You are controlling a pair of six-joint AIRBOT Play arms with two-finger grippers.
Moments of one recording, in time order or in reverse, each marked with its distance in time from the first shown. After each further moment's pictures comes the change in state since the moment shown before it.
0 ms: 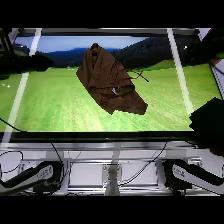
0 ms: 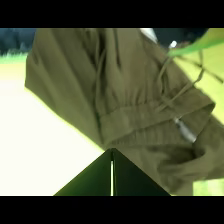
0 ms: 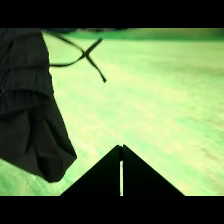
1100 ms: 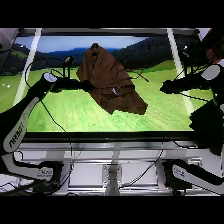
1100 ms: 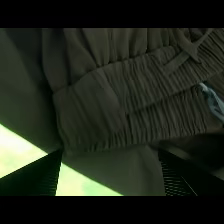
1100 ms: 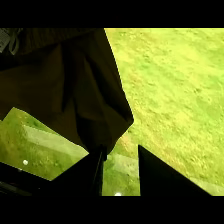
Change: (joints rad) left arm -0.322 -0.367 -0.145 -0.129 0.385 0.175; right arm 0.000 -0.002 -0.507 0.243 -0.204 -0.060
